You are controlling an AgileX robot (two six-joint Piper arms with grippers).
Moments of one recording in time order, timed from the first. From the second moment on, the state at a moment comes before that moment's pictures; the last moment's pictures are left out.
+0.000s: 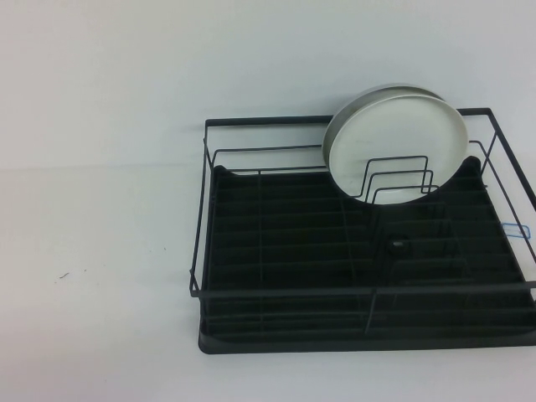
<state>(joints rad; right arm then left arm) -0.10 0.12 -0.15 1.60 0.27 -1.70 -0.13 -0.01 -0.08 0.01 0.27 0.26</state>
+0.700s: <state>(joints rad) -0.10 0.04 -0.05 -0.12 0.31 0.13 -0.13 -0.01 0.00 -0.01 0.40 0.27</state>
